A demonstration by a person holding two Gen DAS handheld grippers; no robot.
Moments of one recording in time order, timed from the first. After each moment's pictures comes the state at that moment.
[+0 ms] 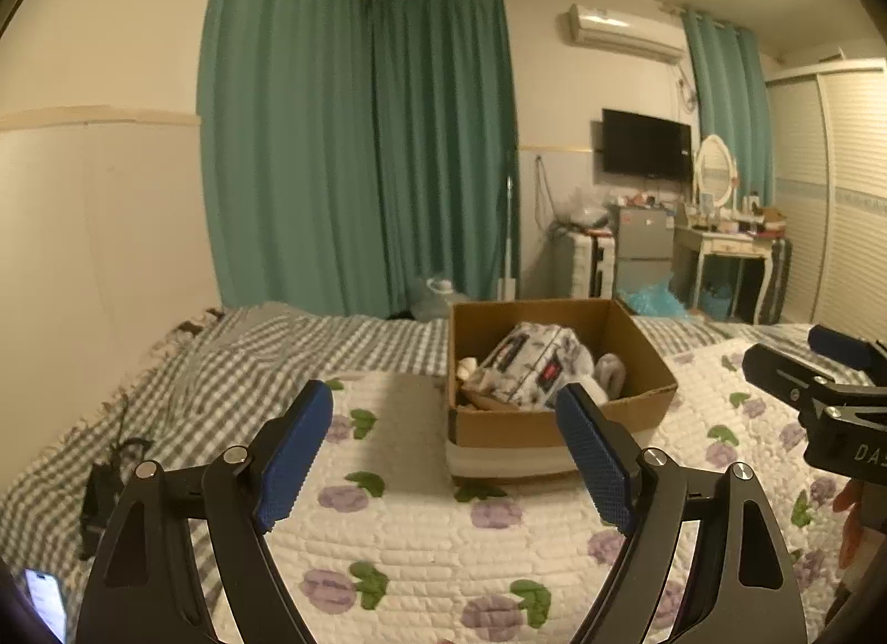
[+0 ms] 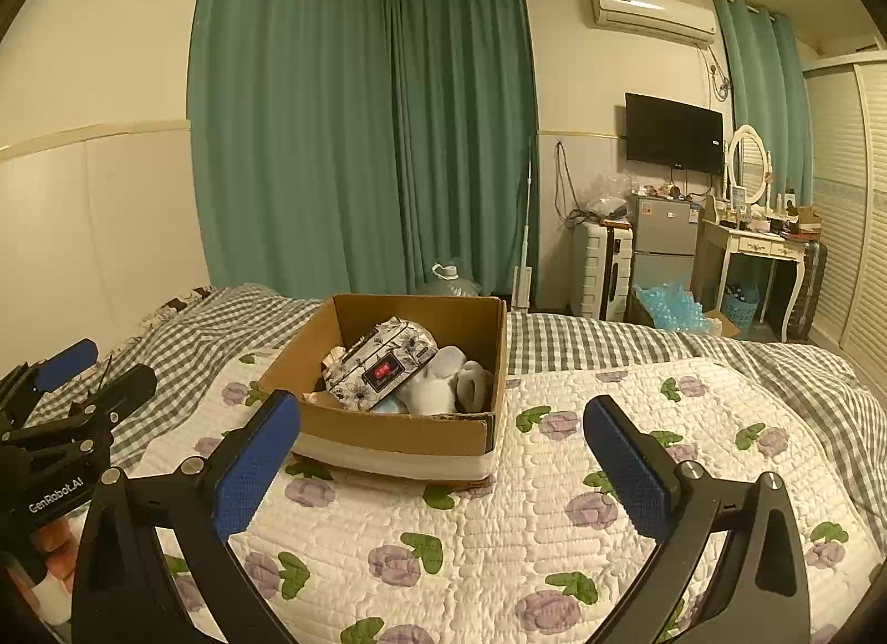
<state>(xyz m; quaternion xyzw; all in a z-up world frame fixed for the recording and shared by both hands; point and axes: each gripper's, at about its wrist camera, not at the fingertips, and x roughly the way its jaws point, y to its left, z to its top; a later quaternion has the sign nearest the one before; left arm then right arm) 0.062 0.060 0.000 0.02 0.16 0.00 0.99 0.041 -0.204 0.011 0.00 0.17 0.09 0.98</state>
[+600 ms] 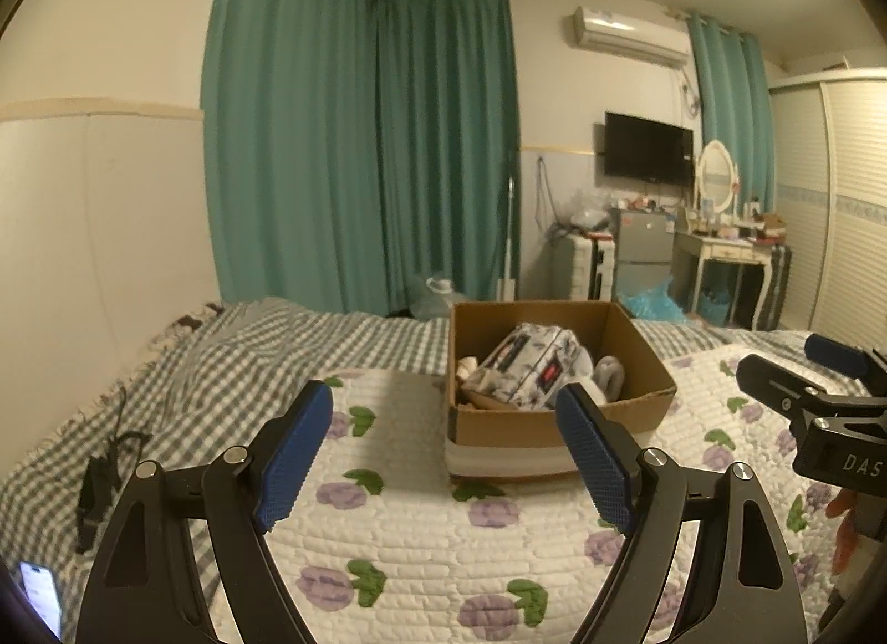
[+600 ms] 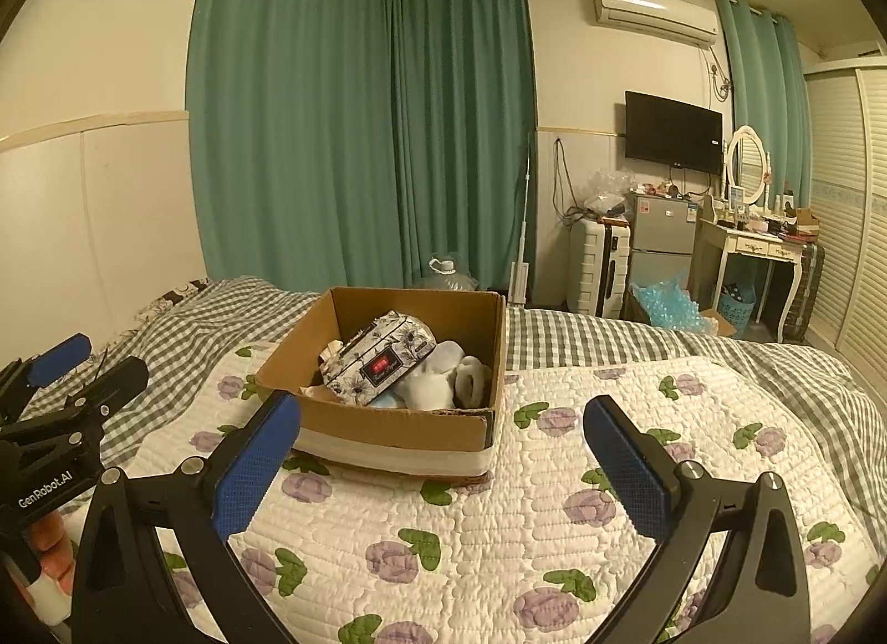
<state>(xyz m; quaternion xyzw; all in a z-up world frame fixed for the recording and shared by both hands) 0.063 0.067 0.000 0.01 0.16 0.00 0.99 0.042 -0.203 0.009 0.00 0.18 0.09 0.98</state>
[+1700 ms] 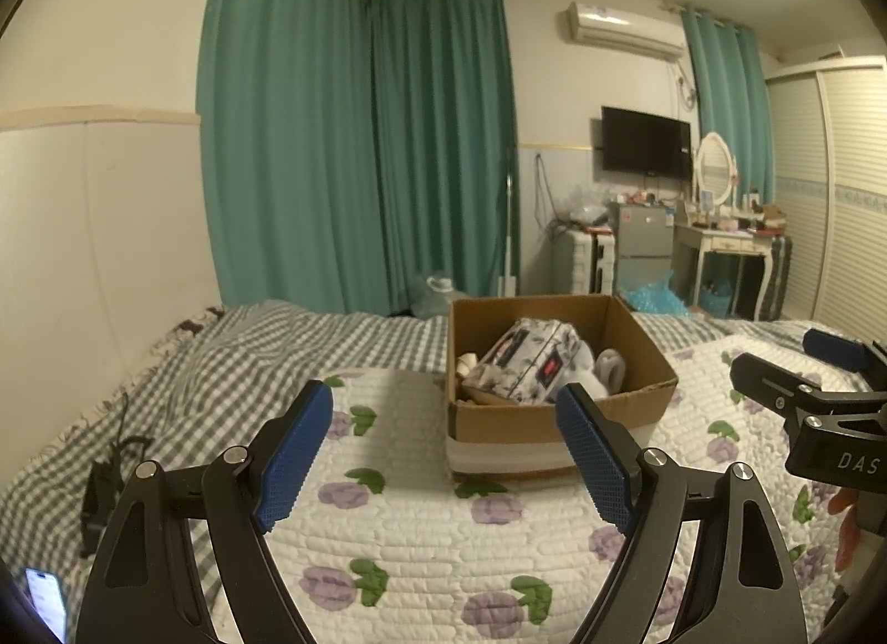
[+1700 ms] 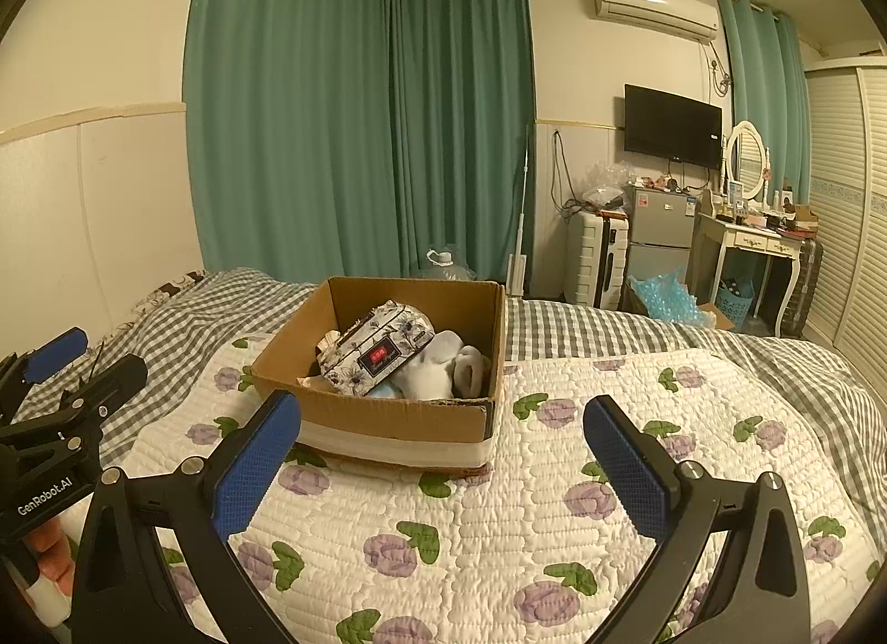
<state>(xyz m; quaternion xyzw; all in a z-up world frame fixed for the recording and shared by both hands) 0.065 0.070 -0.001 0.02 0.16 0.00 0.99 0.043 -0.201 0.003 0.00 0.19 0.08 0.98</state>
